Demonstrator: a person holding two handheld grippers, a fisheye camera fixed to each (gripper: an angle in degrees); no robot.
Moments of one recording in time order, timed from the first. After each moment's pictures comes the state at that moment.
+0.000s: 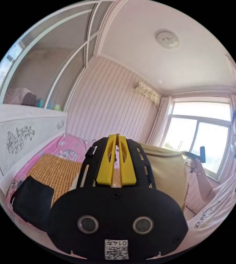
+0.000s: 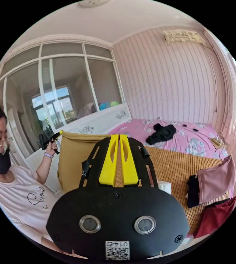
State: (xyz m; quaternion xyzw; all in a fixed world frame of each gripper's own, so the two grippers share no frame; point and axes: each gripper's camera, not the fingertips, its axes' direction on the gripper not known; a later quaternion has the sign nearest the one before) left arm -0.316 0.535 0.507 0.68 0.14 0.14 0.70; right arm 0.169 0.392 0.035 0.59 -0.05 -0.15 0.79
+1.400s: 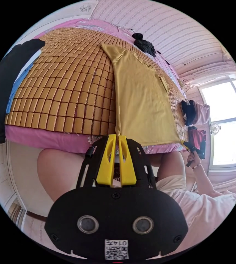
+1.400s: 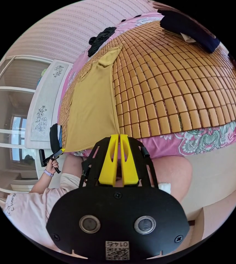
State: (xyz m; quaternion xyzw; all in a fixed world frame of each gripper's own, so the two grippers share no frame) left arm -0.349 0.238 0.772 0.22 0.12 0.02 0.97; right arm 0.404 0.202 0.395 0.30 -0.22 0.16 0.92
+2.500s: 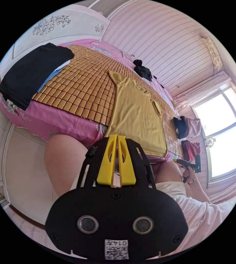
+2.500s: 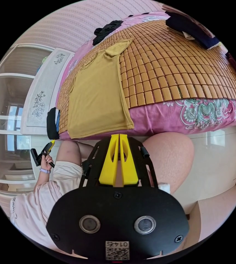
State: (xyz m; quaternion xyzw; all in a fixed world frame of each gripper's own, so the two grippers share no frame) left arm -0.374 0.311 0.775 0.36 0.14 -0.02 0.92; right arm 0.381 0.240 0.417 0.26 -0.18 0.13 0.94
